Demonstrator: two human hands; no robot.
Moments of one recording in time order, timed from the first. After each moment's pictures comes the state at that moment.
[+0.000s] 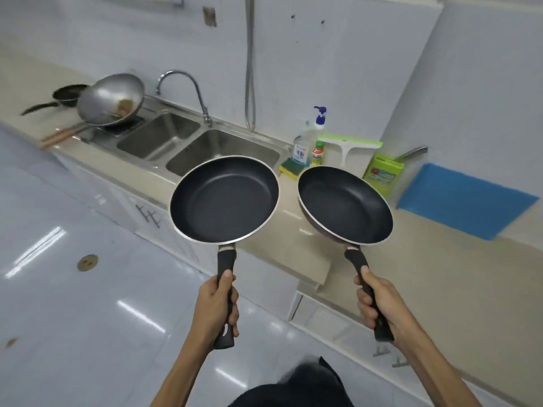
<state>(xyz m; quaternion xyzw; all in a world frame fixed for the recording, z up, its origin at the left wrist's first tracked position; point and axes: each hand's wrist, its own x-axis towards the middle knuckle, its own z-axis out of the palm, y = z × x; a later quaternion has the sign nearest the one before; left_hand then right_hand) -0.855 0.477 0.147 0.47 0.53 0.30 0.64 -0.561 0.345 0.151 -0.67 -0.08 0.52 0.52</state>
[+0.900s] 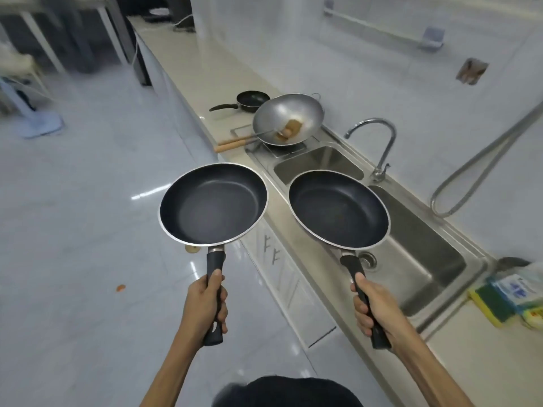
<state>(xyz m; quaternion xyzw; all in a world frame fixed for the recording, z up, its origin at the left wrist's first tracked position) -1.141 0.800 0.137 0.30 0.66 0.46 0.52 -0.801 0.826 0.134 -0.63 -0.29 0.63 0.34</state>
